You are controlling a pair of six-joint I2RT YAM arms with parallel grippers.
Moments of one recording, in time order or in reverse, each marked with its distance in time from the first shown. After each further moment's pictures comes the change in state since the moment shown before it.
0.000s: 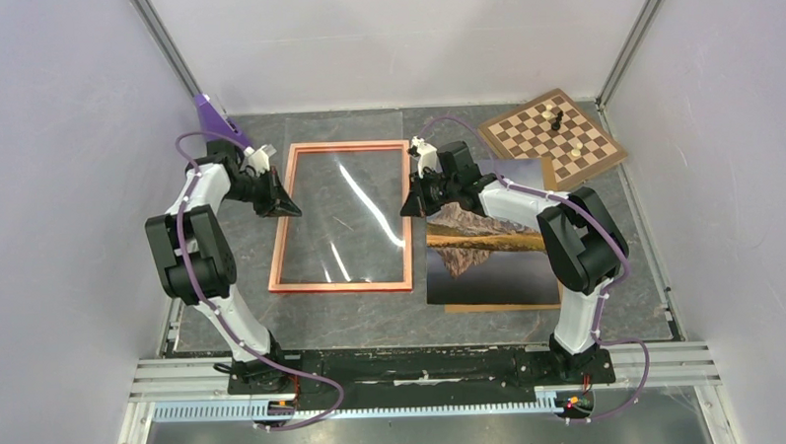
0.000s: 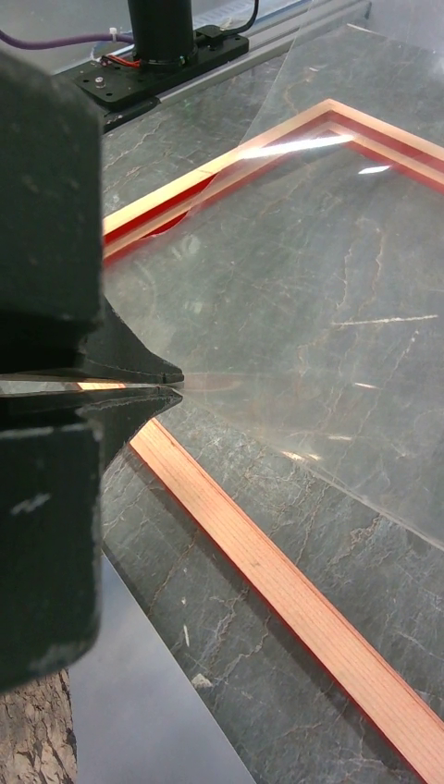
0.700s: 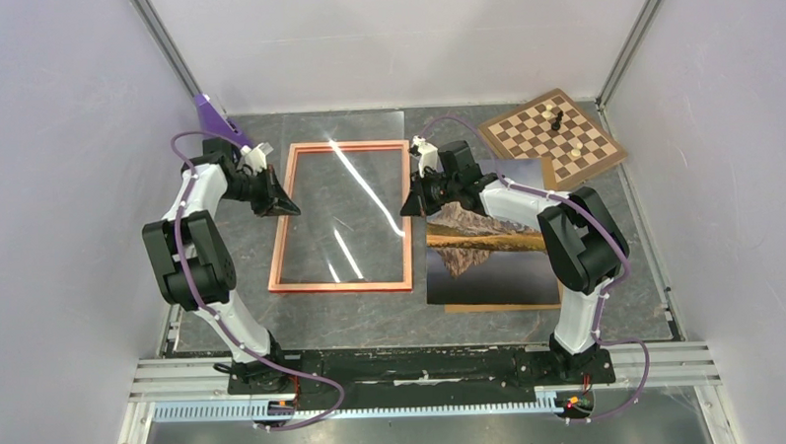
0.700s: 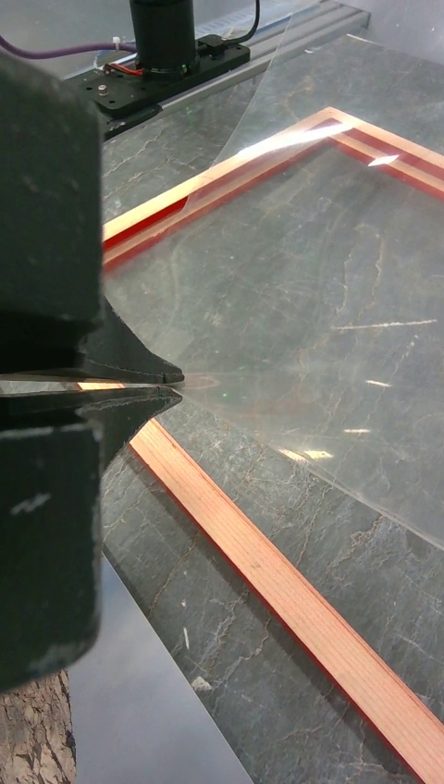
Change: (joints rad) left arm 0.005 -0.039 0.000 -0.031 0.008 -0.025; right arm -0.005 0.000 0.000 0.001 -0.016 0.005
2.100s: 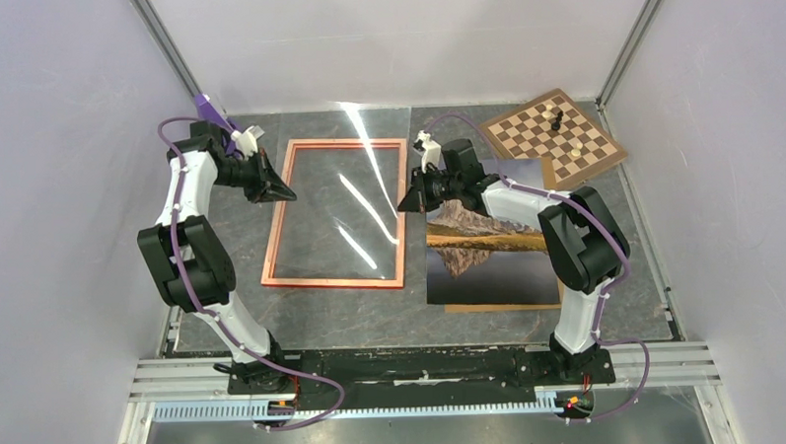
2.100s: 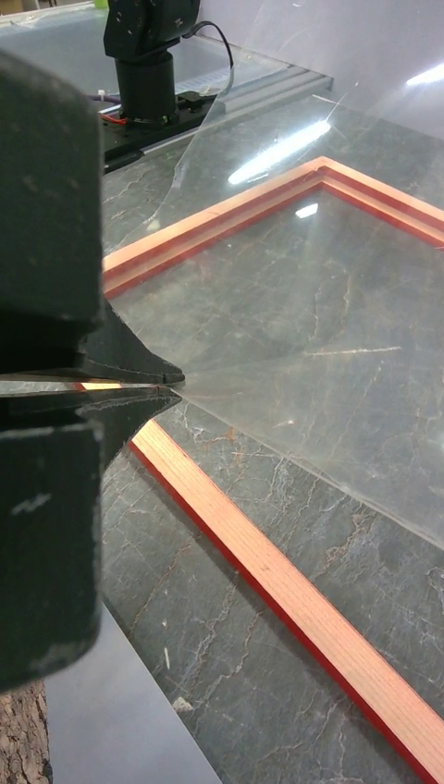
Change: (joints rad) left arm 0.007 -0.008 0.175 -0.167 0.056 -0.043; right arm -0.013 0.000 -0.016 0.088 -0.044 0.099
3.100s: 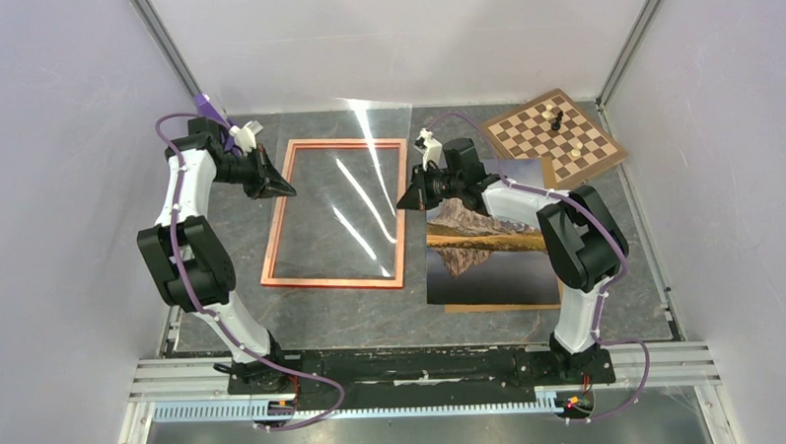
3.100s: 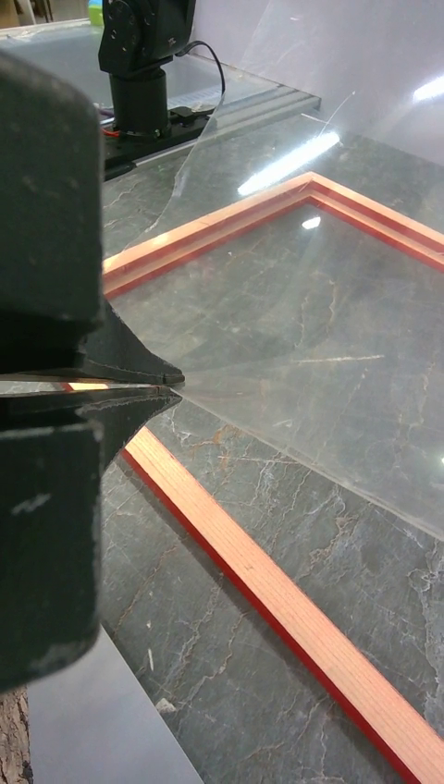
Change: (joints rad) left arm 0.000 0.002 0.023 0.006 0.022 -0.001; right arm -0.007 0.015 -0.002 0.050 -0.034 0.031
